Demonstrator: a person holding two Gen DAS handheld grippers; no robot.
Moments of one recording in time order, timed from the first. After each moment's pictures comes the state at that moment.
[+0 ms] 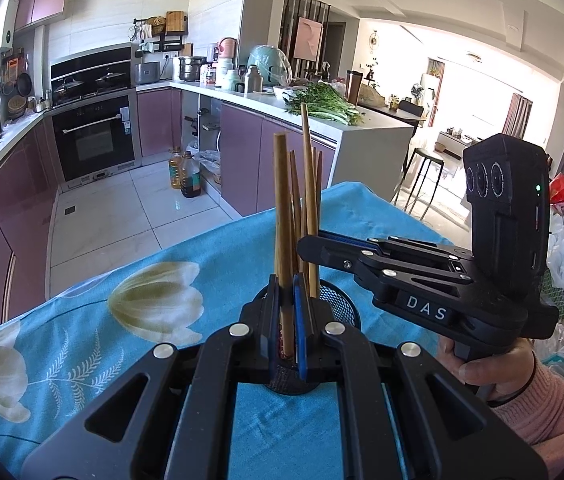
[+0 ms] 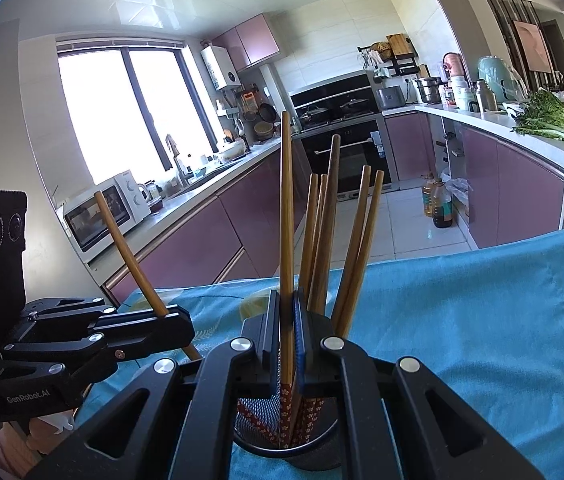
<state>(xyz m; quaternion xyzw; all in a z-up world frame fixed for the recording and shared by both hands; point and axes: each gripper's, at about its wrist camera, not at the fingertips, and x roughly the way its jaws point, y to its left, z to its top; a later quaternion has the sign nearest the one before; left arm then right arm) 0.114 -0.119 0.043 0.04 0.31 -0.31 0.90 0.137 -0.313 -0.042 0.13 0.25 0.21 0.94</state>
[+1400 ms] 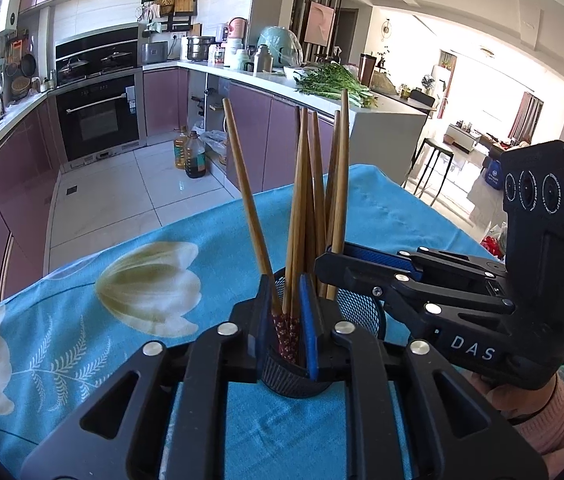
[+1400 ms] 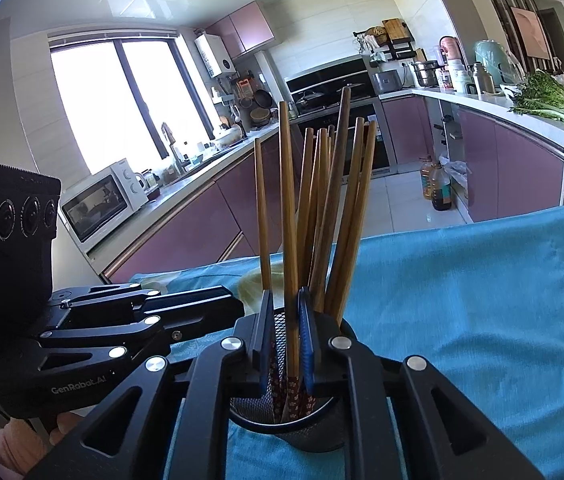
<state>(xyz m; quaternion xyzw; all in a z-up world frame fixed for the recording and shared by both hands) 0.147 -0.127 0.001 0.04 0.34 -0.30 0.89 0.133 -0.315 -0.062 0.13 0.27 0.21 0.93</state>
